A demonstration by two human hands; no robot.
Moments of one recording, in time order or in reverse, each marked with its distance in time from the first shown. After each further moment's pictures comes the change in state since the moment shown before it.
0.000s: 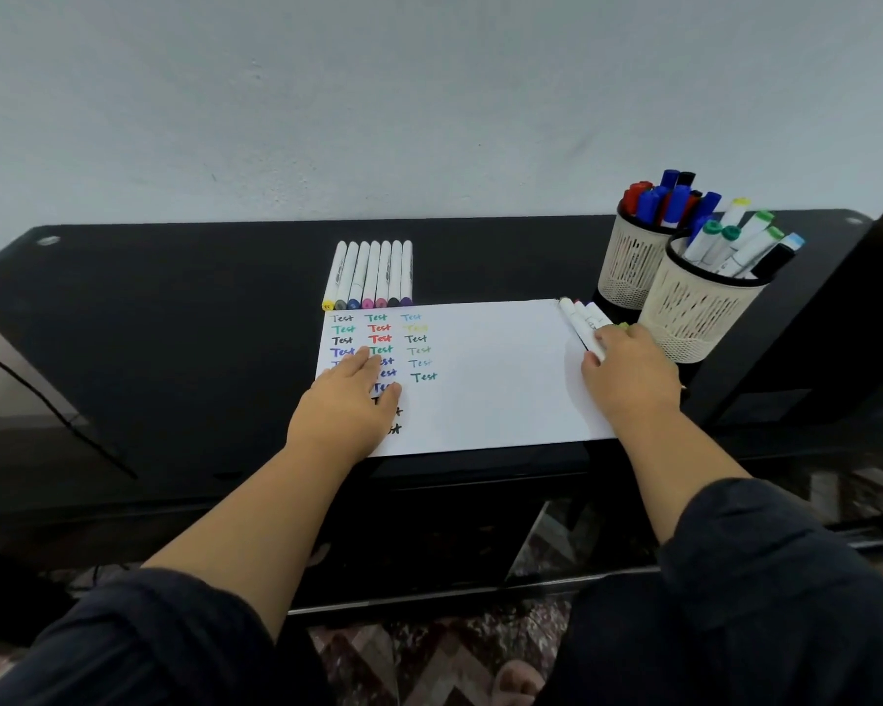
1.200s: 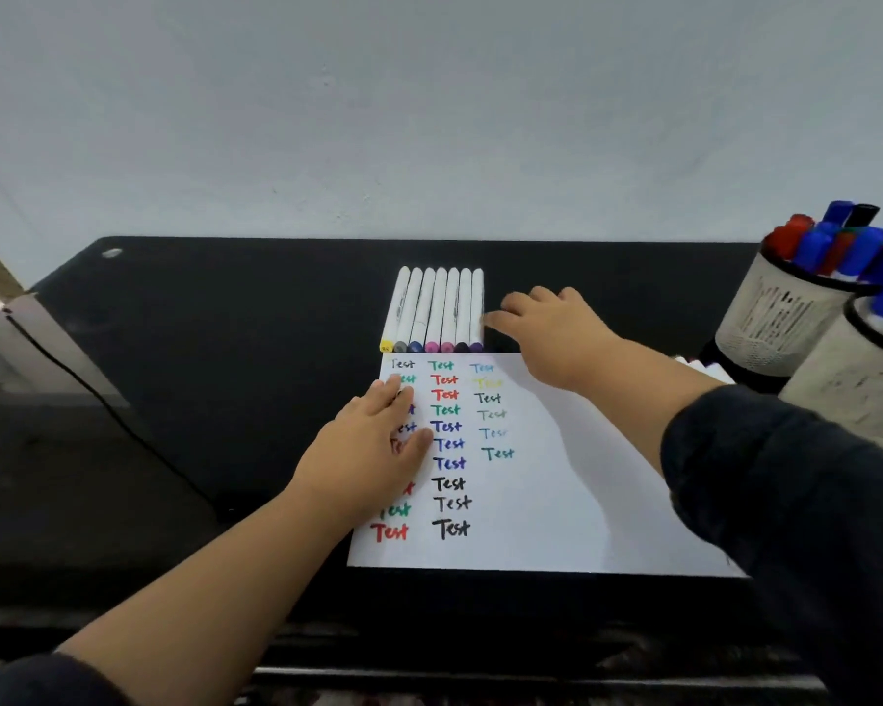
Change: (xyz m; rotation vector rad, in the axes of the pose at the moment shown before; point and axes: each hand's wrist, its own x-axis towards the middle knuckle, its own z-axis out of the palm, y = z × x) left_hand 0.041 -0.036 -0.017 0.042 -0.094 0.025; right_hand 0.097 -0.146 0.024 -0.436 -0.099 -0.866
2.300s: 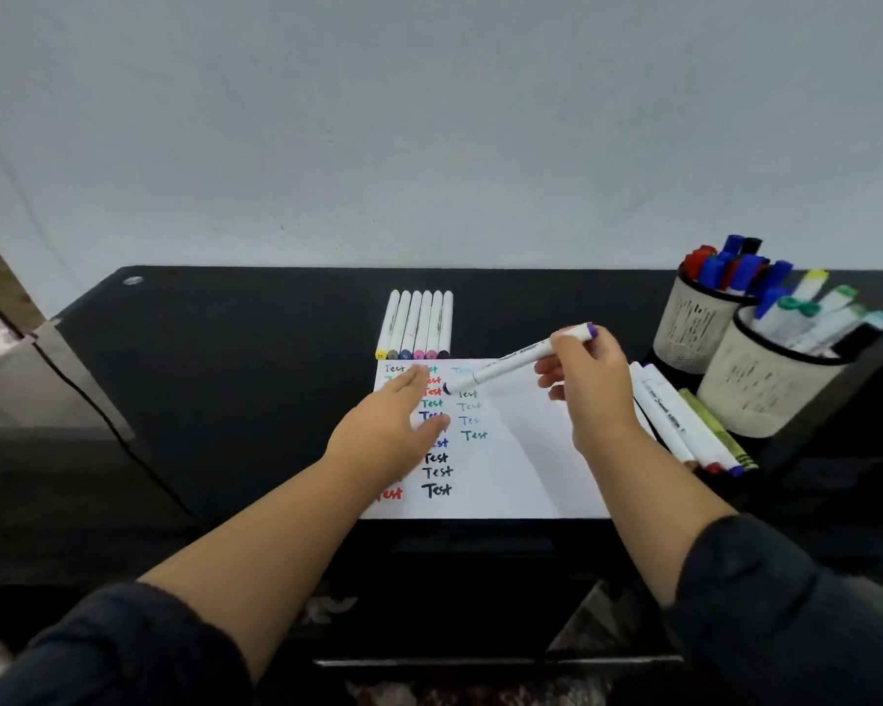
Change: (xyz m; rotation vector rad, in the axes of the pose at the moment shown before) left_hand -0.036 0.039 -0.029 -0.114 0.072 0.033; right_hand -0.096 -0.035 -0.037 1.791 0.575 0.837
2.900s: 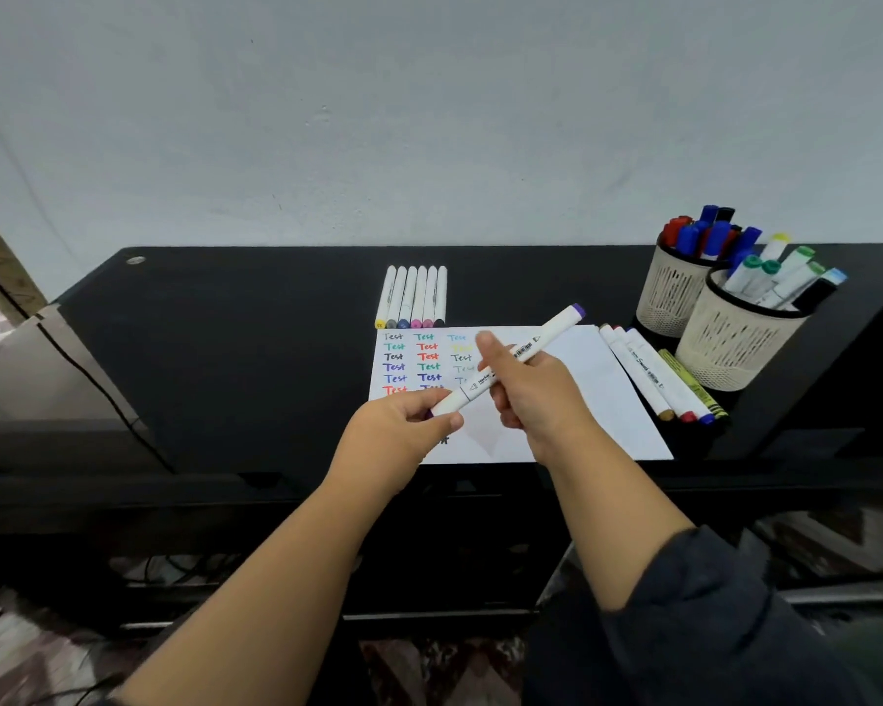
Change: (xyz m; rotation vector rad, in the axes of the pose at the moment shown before) left_hand -0.076 0.015 0.005 -0.799 0.044 -0.134; right_hand -0.077 -0.011 0.013 -0.078 -0.221 0.234
